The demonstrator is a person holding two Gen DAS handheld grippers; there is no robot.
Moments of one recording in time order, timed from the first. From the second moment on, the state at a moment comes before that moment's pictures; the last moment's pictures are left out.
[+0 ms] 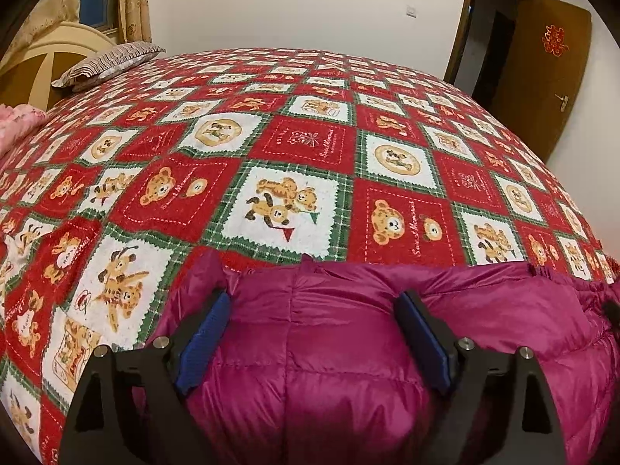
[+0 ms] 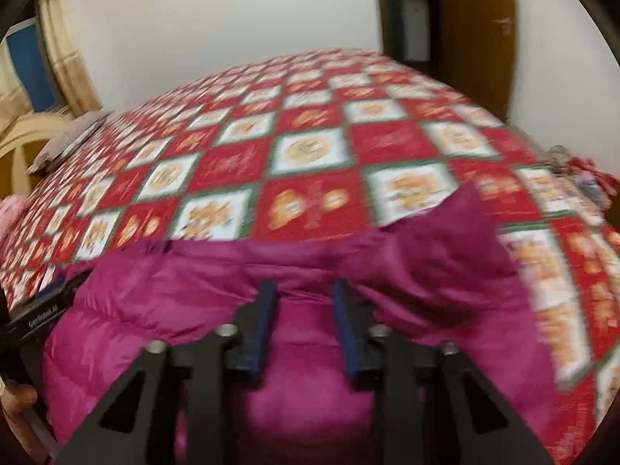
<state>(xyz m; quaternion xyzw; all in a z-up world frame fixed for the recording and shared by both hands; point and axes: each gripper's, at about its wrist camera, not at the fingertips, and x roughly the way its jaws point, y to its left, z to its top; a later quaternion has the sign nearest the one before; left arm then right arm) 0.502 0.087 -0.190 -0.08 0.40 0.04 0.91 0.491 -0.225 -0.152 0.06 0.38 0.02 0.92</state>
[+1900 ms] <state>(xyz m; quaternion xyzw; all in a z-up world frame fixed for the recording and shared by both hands) 0.317 0.120 -0.193 -0.27 0.36 0.01 0.89 0.372 -0.140 -0.183 -0.02 0.37 0.08 0.92</state>
